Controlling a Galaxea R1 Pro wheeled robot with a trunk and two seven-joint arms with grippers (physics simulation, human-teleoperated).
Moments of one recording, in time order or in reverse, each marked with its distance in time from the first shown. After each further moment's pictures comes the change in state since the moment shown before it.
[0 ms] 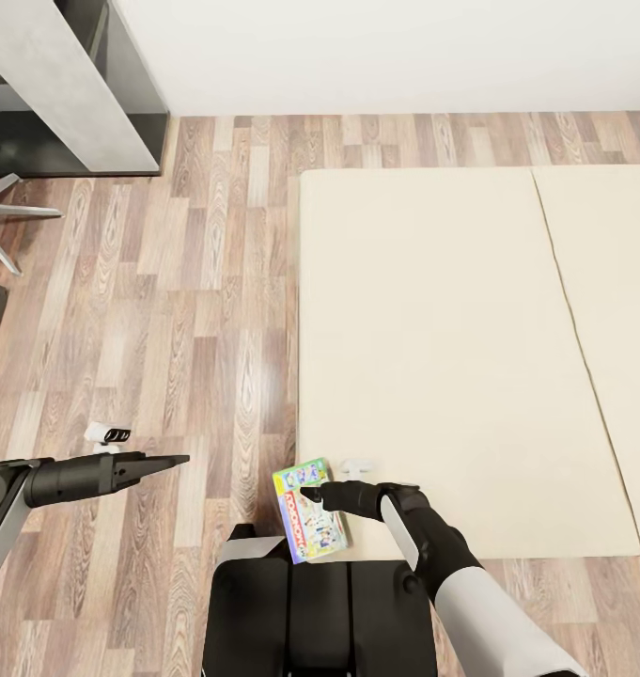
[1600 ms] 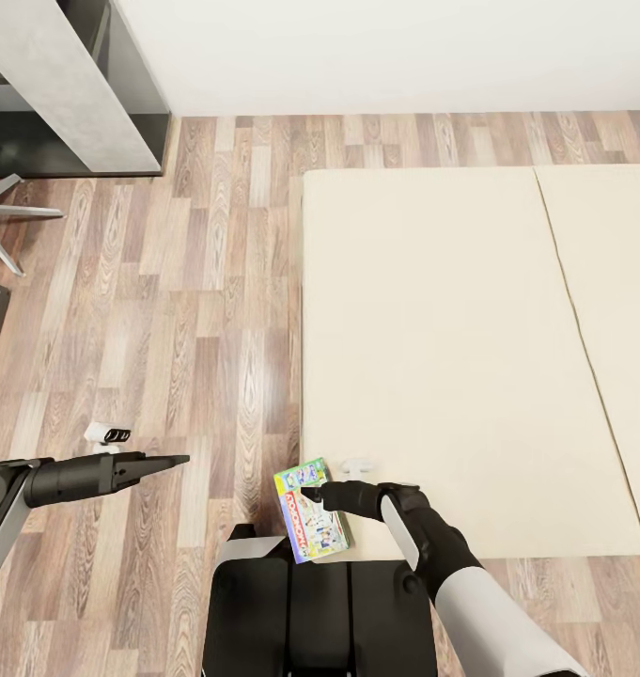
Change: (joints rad) left arm 0.000 0.000 0.000 0.000 0.000 0.000 0.000; right arm 0.000 -0.001 0.001 0.000 0.001 -0.002 0.001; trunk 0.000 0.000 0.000
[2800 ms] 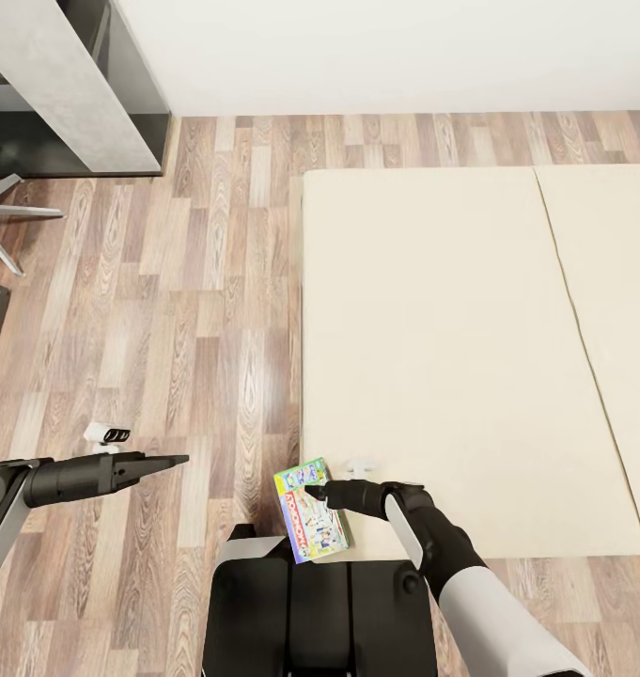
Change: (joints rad) left arm 0.000 0.000 0.003 0.000 0.000 0.000 0.000; right arm 0.000 -0.012 -0.009 -0.006 -0.001 0.000 0.001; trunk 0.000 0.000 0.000
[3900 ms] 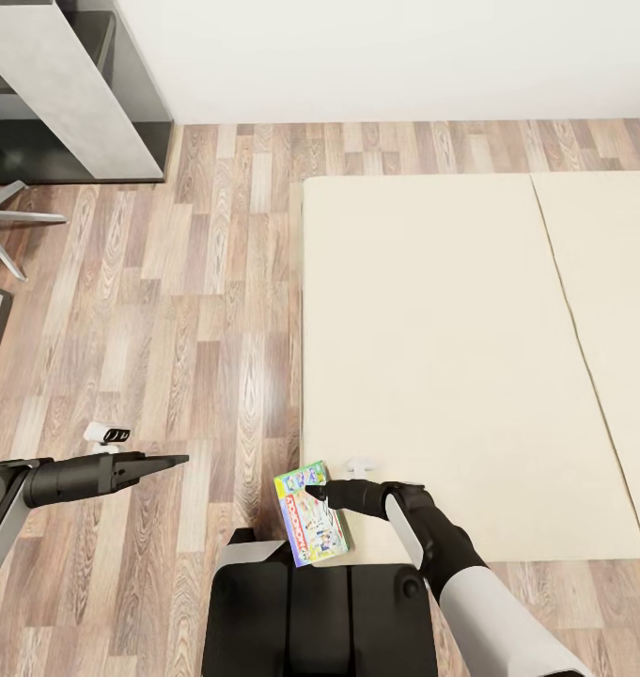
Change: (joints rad) left arm 0.000 0.000 0.000 0.000 -0.001 0.000 0.000; right arm 0.000 -0.002 0.001 -0.002 0.001 0.000 -0.001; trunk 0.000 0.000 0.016
